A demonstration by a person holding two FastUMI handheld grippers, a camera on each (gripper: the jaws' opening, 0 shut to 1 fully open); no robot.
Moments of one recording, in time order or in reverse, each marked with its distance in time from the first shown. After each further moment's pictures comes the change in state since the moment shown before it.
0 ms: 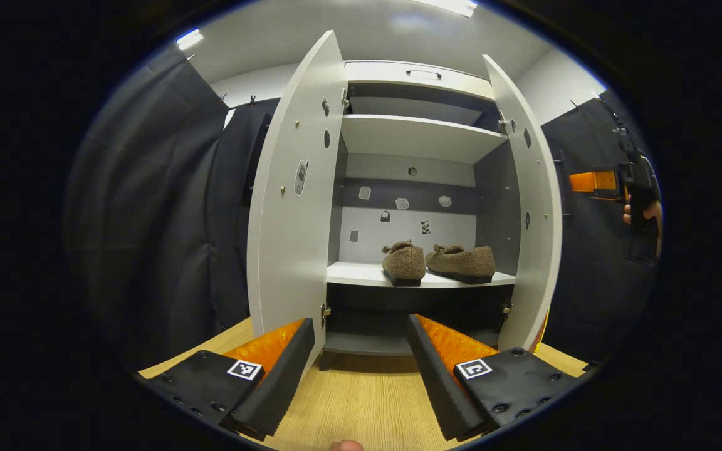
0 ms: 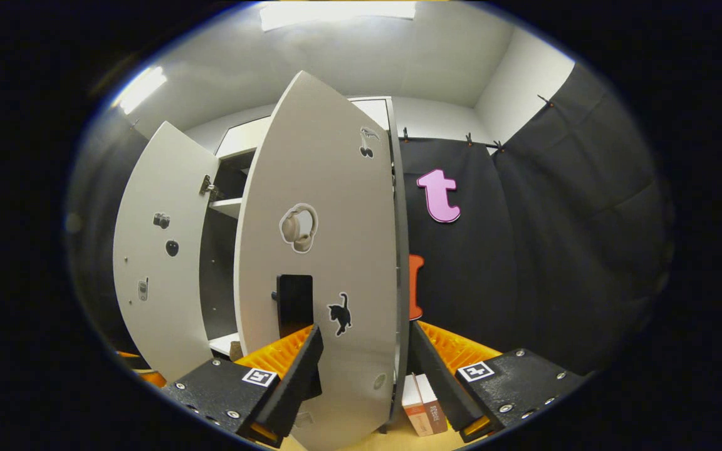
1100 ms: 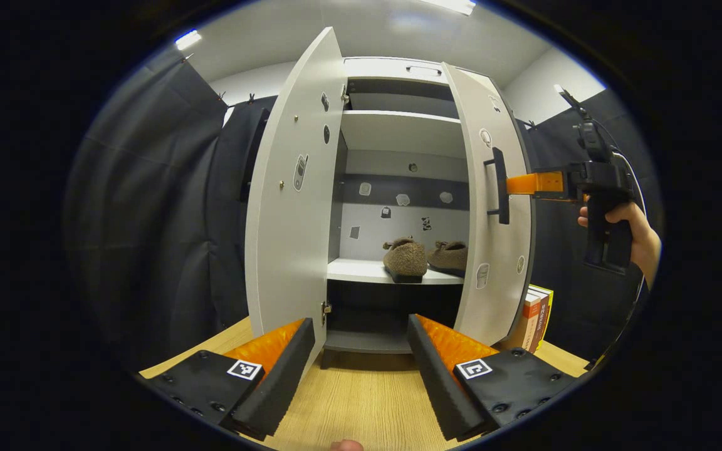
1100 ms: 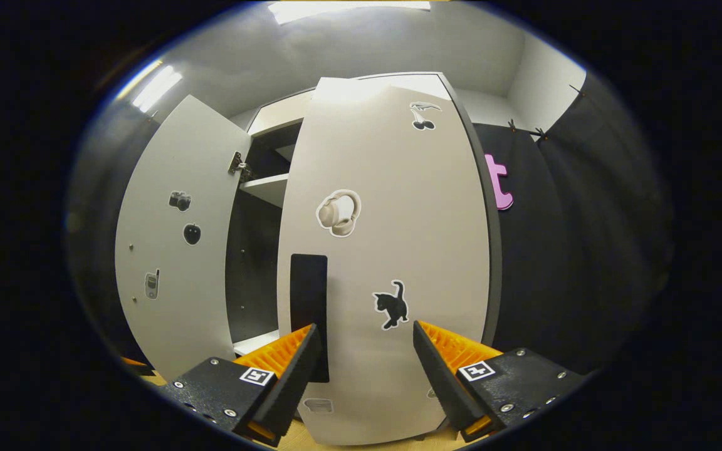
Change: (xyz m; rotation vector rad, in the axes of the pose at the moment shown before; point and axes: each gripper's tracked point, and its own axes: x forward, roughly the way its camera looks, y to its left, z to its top) left arm 0.005 -0.002 -0.002 0.000 0.007 -0.001; right arm 0.067 0.084 -0.036 -0.043 0.027 0.136
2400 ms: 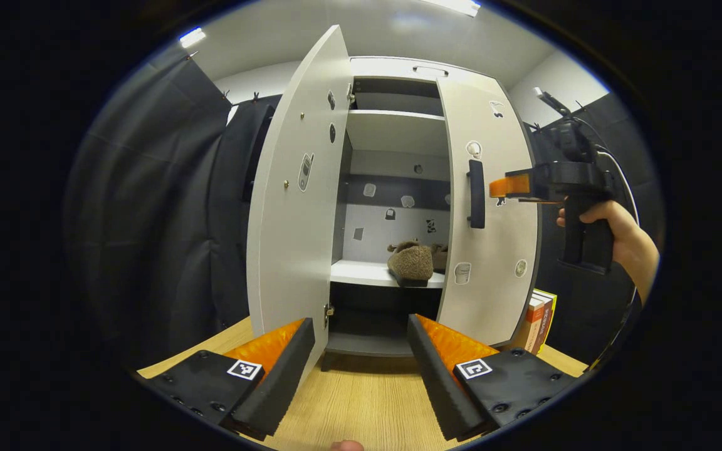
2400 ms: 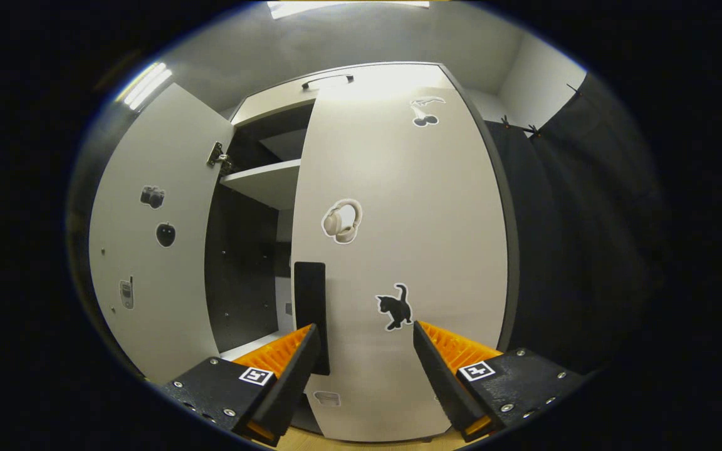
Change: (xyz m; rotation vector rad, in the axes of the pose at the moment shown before) left arm 0.008 0.009 0.003 -0.017 -0.003 0.017; right arm 0.001 0.001 -0.003 0.039 0.027 -0.084
